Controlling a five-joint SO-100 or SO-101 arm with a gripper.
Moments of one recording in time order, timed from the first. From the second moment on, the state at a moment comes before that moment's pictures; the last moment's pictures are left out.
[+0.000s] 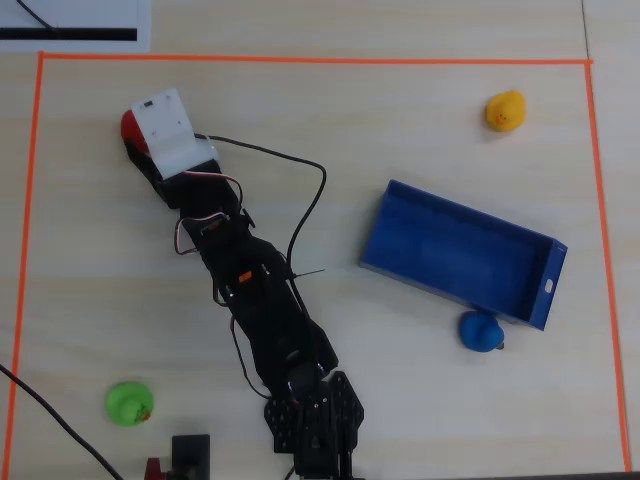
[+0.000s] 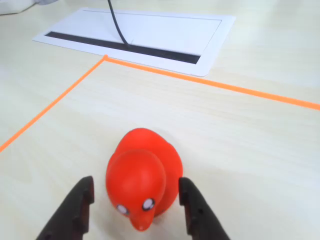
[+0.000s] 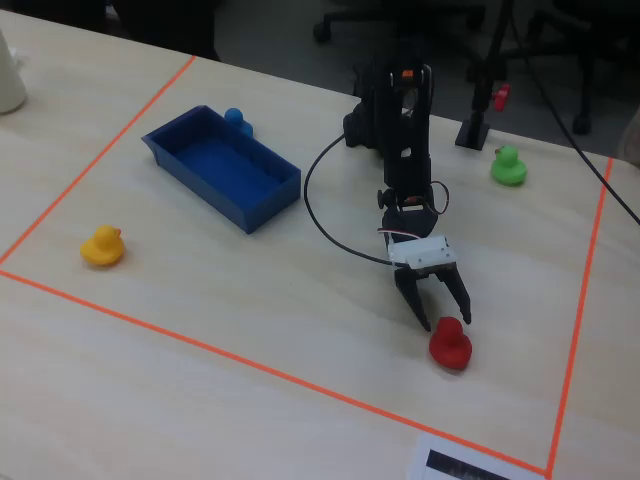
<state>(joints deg) -26.4 55.8 110.4 -43.0 -79.2</state>
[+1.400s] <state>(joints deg) -19.3 71.5 107.1 -12.3 -69.9</state>
